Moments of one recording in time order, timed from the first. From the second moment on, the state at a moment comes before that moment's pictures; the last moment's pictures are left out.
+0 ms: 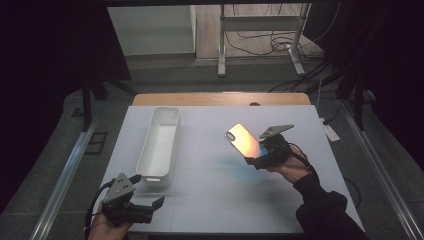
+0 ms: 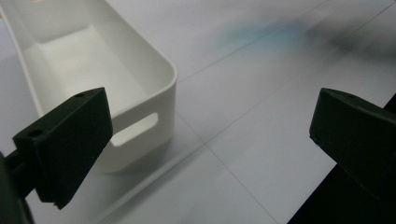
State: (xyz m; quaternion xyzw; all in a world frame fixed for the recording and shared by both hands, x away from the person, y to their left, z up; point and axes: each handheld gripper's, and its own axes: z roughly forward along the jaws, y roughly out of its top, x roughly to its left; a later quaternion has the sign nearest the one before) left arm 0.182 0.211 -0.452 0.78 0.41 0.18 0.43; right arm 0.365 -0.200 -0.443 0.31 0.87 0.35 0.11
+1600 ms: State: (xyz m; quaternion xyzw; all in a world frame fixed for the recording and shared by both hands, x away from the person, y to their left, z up) left arm 0.240 0.153 -0.428 0.78 0.30 0.09 0.53; right arm 0.307 -0.220 -0.421 0.28 0.85 0.45 0.08
